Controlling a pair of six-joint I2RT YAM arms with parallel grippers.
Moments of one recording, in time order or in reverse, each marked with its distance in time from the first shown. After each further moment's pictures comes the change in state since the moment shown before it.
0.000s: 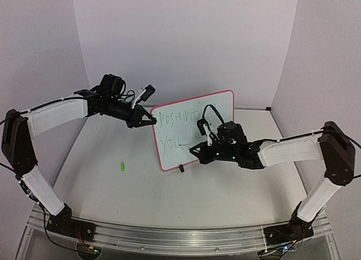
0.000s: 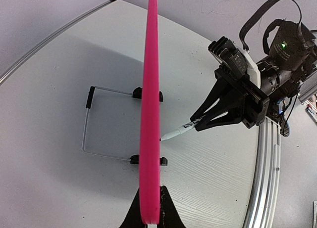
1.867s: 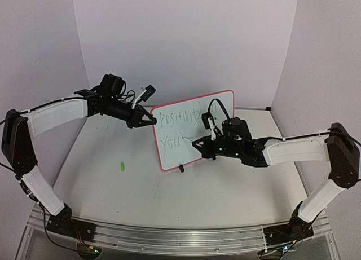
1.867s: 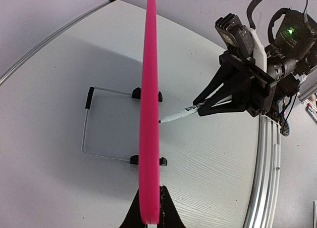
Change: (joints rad) left arm -0.003 0.000 0.000 0.000 0.000 0.004; right arm -0.015 -0.051 -0.001 0.006 0.028 0.023
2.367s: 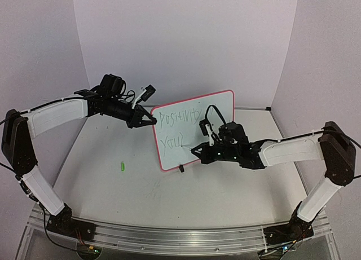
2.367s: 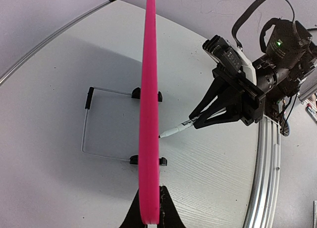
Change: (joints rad) left arm 0.000 0.000 0.000 0.000 0.000 0.000; right arm 0.001 0.045 -0.015 -0.008 -0.040 0.022
